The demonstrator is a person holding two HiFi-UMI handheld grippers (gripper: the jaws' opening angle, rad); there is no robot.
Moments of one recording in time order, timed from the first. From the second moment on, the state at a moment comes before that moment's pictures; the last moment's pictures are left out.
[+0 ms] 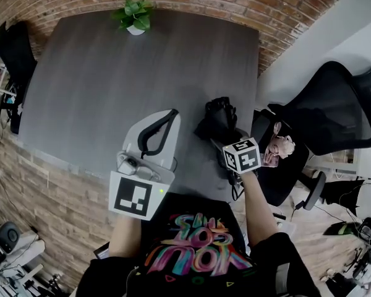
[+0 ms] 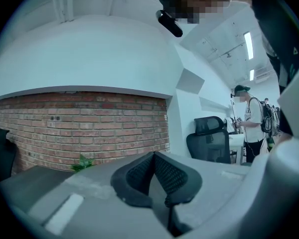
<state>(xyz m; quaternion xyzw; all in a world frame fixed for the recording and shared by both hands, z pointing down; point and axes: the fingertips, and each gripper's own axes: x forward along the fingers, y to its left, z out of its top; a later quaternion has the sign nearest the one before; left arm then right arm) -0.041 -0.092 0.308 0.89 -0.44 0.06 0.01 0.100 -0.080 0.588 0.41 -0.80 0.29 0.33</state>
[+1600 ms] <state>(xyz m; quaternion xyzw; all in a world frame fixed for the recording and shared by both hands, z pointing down) -0.011 -0.081 0.273 0.92 -0.39 0.03 -0.02 0.132 -0.045 0.290 0.55 -0.83 0.05 0.01</state>
